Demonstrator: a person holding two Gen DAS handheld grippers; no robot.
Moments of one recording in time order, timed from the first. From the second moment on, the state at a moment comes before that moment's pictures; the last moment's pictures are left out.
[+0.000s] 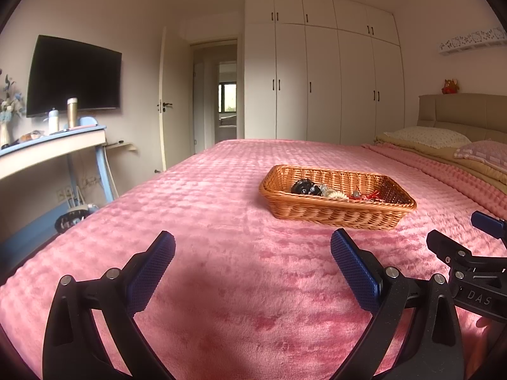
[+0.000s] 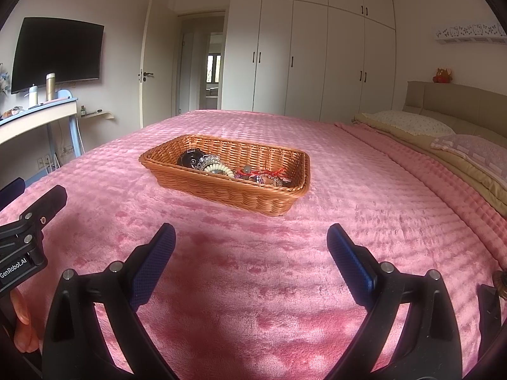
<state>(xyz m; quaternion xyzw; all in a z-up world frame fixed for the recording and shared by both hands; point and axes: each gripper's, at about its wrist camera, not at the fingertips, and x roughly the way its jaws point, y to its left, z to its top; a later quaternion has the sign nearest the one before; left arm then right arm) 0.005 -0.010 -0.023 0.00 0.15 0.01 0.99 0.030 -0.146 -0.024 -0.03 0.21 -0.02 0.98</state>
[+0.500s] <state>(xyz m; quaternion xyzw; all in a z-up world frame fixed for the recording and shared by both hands) 0.005 -0.010 -0.025 0.00 0.15 0.01 0.99 0.030 -0.146 -0.024 -0.03 0.21 -0.02 0.98</state>
